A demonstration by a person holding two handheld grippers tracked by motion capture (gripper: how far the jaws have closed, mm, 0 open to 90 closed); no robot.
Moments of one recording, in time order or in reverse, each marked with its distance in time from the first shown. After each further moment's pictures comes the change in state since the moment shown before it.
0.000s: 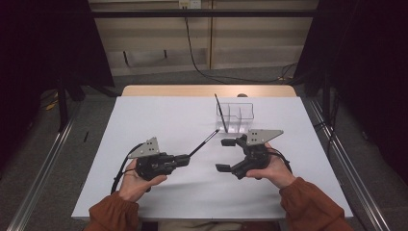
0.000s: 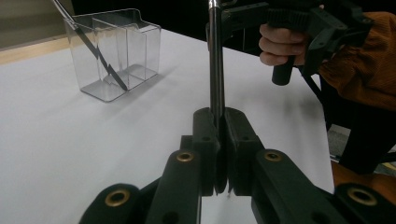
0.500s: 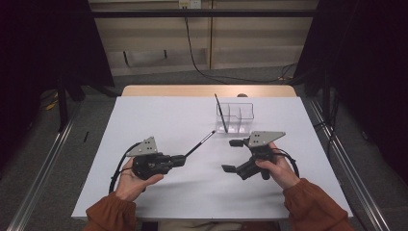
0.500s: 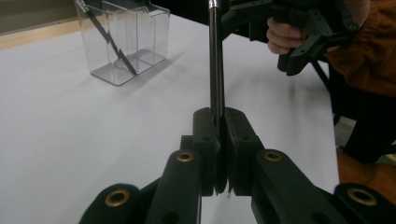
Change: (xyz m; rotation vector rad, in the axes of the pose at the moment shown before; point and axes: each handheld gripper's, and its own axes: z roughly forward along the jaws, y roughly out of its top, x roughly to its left) left arm 0.005 0.000 -0.009 0.050 0.022 -0.010; right arm -0.008 -0.014 -0.010 0.099 -0.101 -0.018
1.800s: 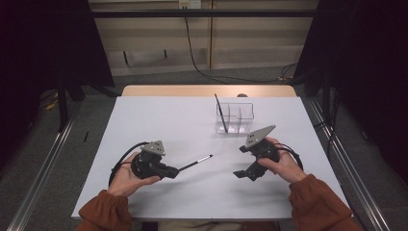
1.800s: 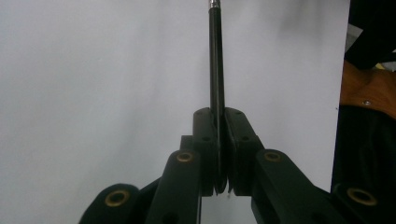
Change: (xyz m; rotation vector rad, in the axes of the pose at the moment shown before) left arm 0.009 0.000 0.001 0.428 -0.049 -0.034; right arm -0.015 0.000 -0.008 0.423 -0.003 -0.025
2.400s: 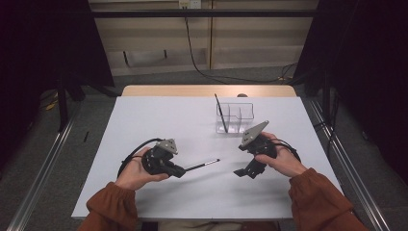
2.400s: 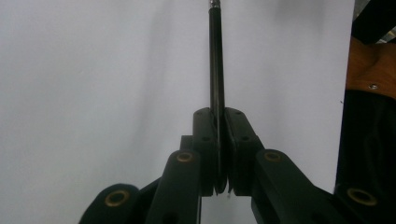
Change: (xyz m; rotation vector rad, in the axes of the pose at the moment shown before) left arm -0.002 0.025 0.014 0.144 -0.008 0.071; right arm -0.005 0.015 0.000 0.110 0.011 -0.045
